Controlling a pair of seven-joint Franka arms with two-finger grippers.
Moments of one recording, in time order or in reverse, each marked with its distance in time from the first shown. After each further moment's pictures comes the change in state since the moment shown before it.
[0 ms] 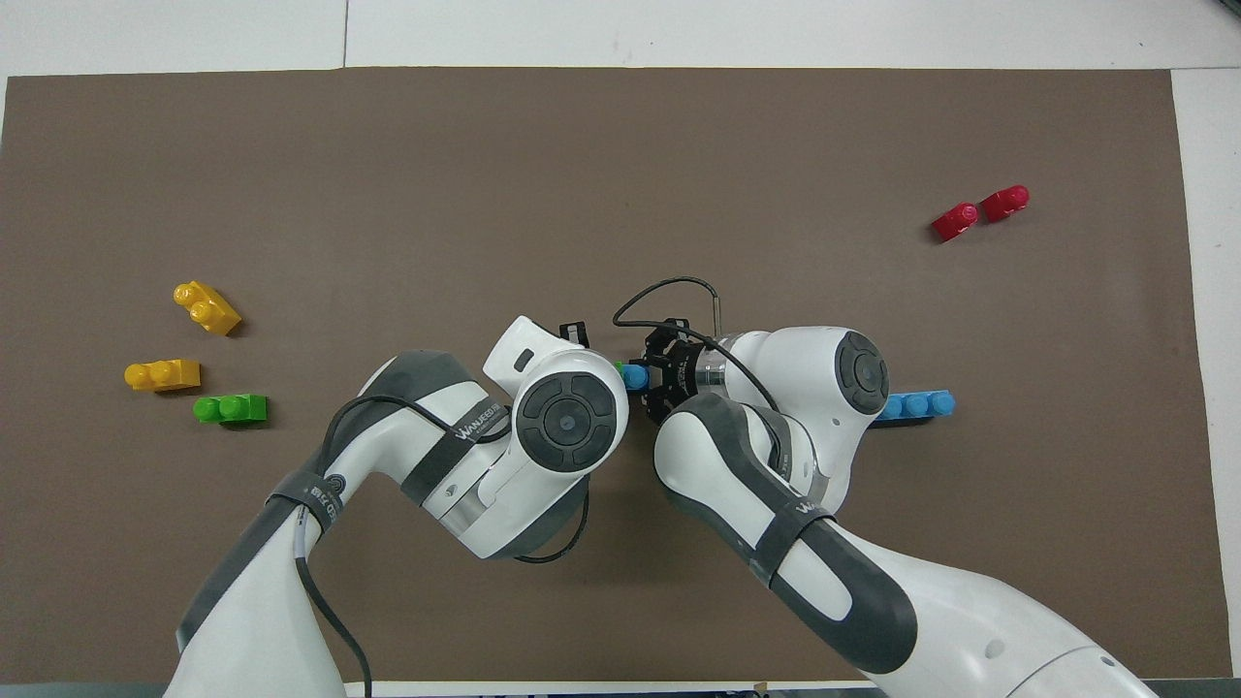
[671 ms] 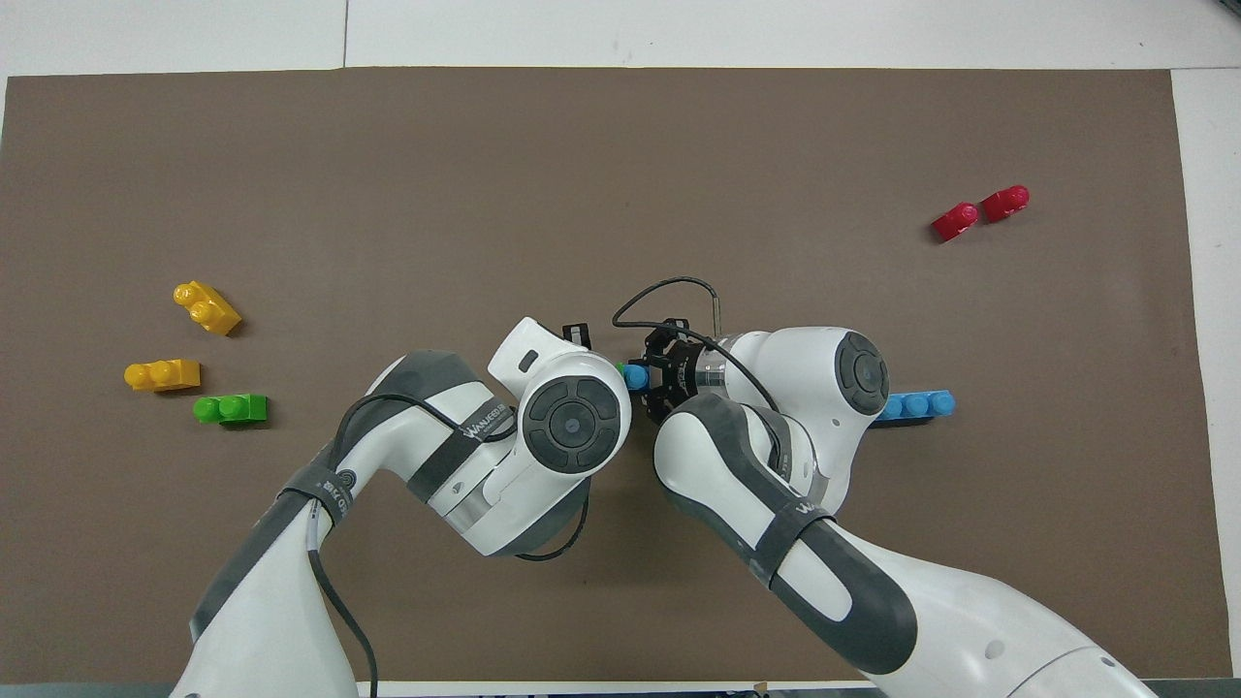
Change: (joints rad) left arm 0.000 0.020 0.000 -0.007 0.017 0.025 0.004; right arm 0.000 0.000 0.000 0.000 0.000 0.002 -0.009
